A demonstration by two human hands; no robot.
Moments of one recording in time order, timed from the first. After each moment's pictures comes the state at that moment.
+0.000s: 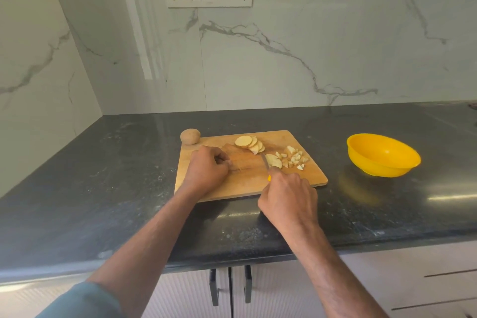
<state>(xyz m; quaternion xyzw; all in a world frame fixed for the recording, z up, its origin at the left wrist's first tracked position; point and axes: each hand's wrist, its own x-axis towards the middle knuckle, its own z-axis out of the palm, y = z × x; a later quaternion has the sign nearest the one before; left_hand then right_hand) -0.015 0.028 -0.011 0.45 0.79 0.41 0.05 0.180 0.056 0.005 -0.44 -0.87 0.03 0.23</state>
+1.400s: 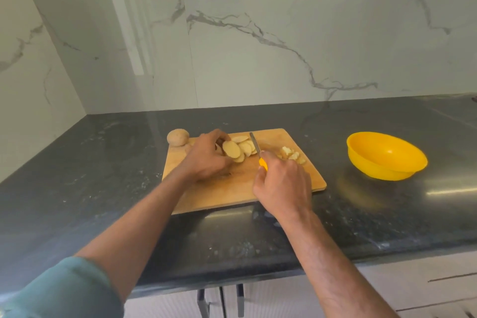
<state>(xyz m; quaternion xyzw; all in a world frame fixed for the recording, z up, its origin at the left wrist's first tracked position) -0.040 0.074 0.000 0.53 0.77 0.35 0.10 0.161 0.107 -0.003 -0.39 -0.86 0.02 0.33</state>
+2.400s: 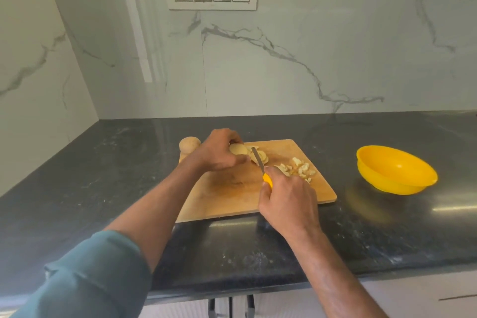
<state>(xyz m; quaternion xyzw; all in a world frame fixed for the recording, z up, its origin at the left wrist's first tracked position) -0.056 0.090 0.027 0.61 0.75 0.28 0.02 0.157 0.089 -0.003 -0.38 -0.88 0.01 0.30</state>
